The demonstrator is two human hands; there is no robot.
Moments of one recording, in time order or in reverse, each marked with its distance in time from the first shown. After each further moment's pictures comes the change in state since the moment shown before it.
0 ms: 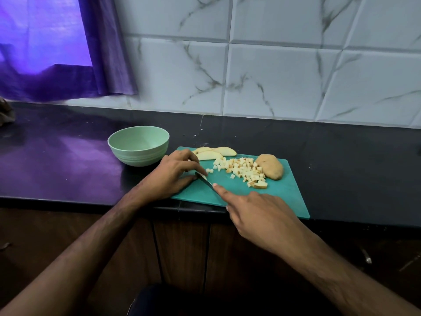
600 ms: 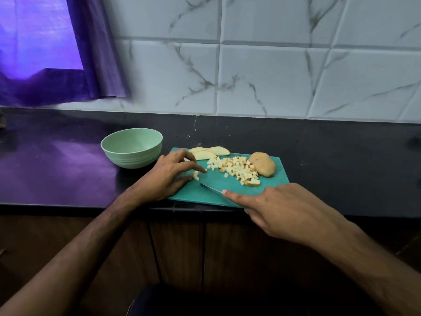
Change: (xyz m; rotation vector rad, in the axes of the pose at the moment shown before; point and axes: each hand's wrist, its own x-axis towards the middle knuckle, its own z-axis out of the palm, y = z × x) left_hand 0.000 0.003 -0.002 0.101 -0.088 0.019; right_hand -0.022 0.037 -0.033 -0.211 -0.103 -0.171
